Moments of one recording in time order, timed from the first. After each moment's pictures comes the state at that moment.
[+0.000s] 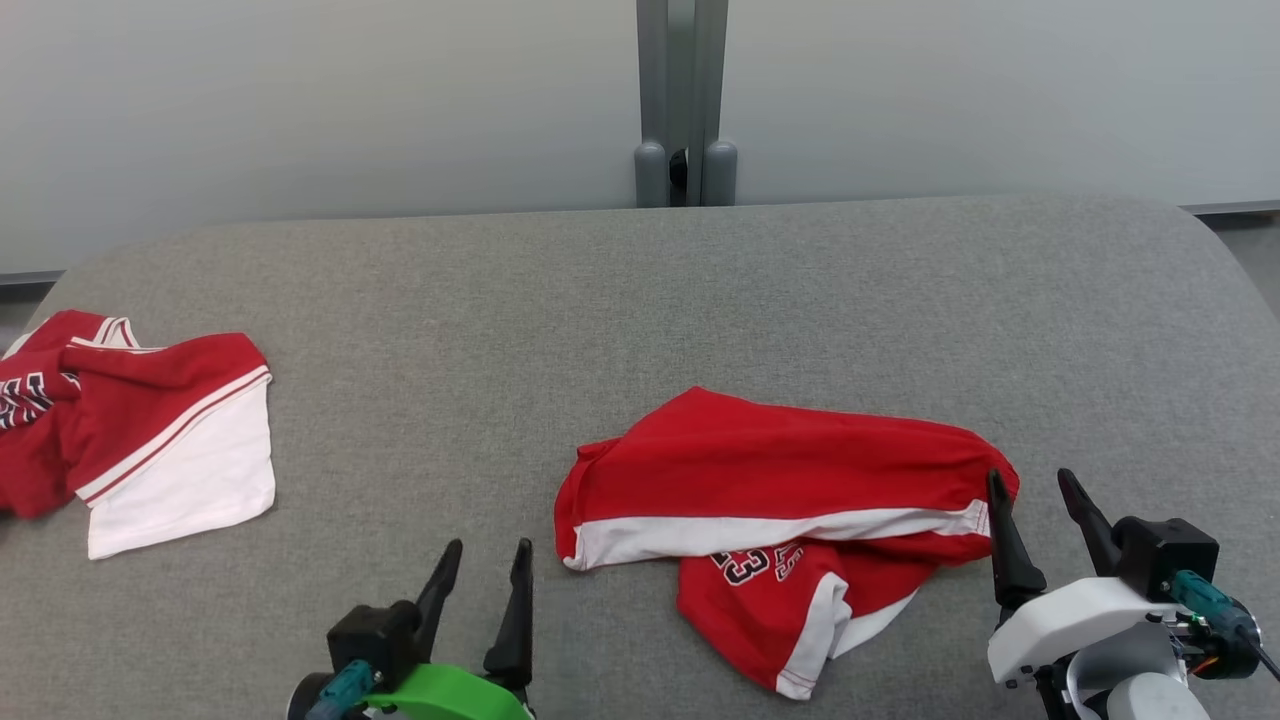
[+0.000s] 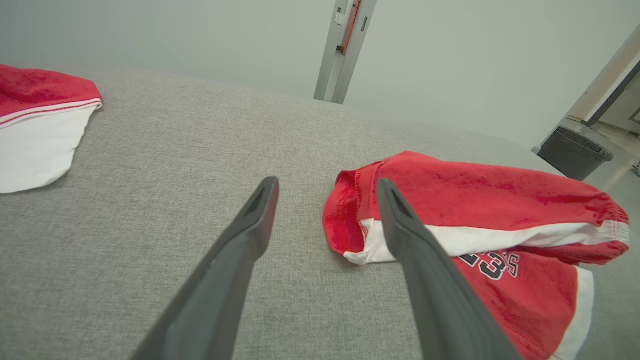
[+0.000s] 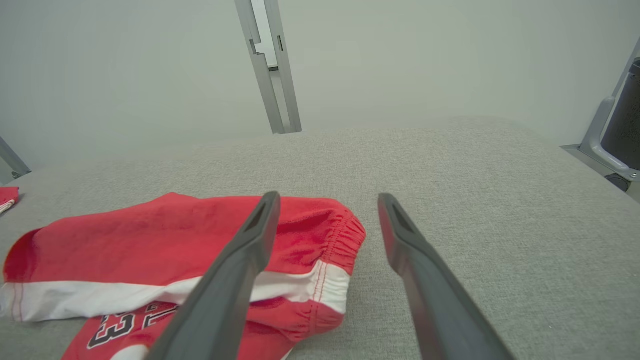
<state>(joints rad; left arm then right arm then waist) -0.03 0.05 -0.31 0.35 -0.41 -0.05 -0.25 -0.03 -0.05 -0.07 0.26 0.16 0.13 -0.17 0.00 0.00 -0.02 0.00</state>
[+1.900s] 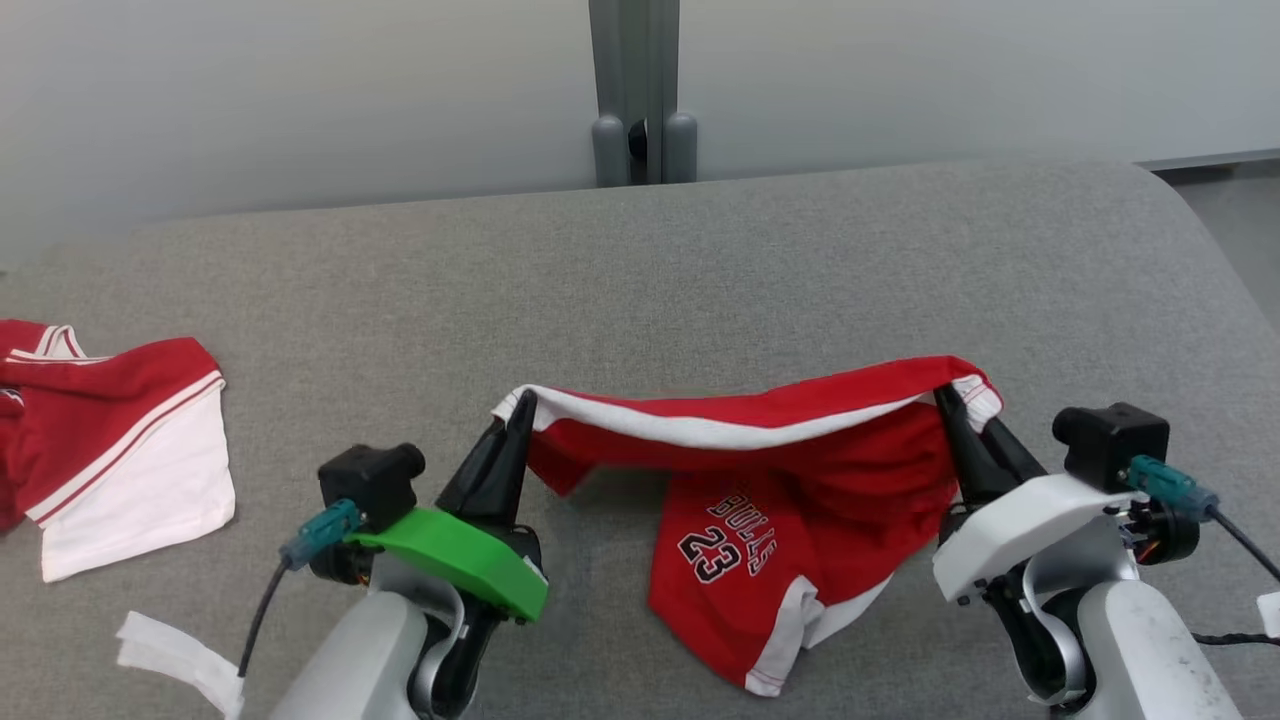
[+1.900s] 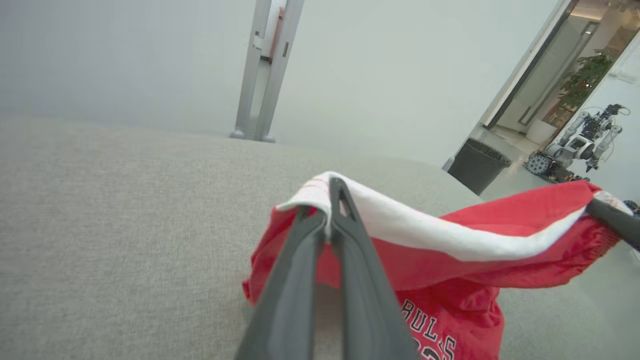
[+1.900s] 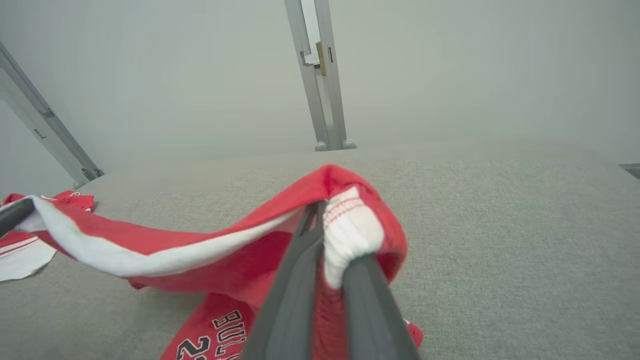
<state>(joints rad) -0.35 0.13 -0.51 0.47 -0.68 -0.13 -0.26 -0.14 -0.08 0.09 0.11 0.26 0.13 0.04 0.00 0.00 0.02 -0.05</state>
